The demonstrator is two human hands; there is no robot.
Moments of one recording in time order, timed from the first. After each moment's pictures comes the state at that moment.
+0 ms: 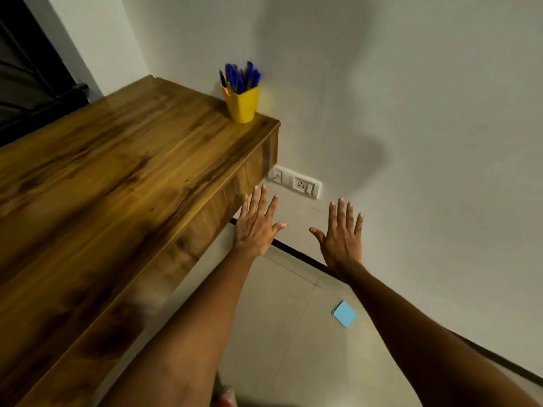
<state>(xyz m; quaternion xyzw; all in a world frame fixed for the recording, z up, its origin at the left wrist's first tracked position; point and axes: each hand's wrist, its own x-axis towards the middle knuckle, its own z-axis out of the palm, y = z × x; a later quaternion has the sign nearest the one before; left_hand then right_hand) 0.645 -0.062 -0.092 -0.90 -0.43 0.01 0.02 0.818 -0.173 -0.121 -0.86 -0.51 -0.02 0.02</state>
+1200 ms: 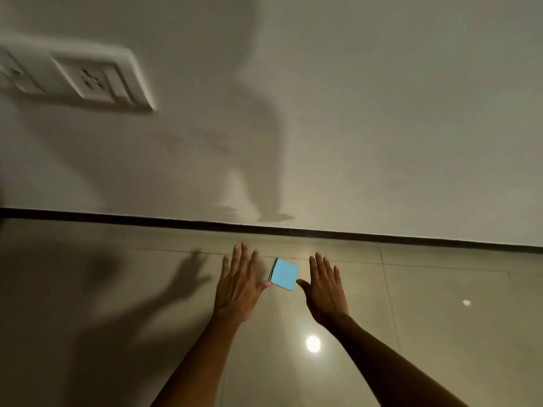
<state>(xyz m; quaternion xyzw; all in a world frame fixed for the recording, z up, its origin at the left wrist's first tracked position) 0.846 -0.158 -0.521 -0.95 -0.24 0.16 -0.15 0.954 -0.325 -0.530 -0.93 -0.31 0.20 -0.04</state>
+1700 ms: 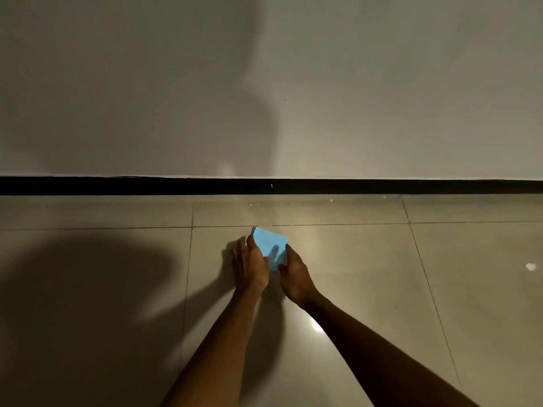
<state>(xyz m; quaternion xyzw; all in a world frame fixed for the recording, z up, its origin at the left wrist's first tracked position) 0.963 -0.242 -0.818 -0.84 -0.42 0.12 -0.33 0.996 -0.337 -0.804 -0.88 -0.13 0.36 0.27</state>
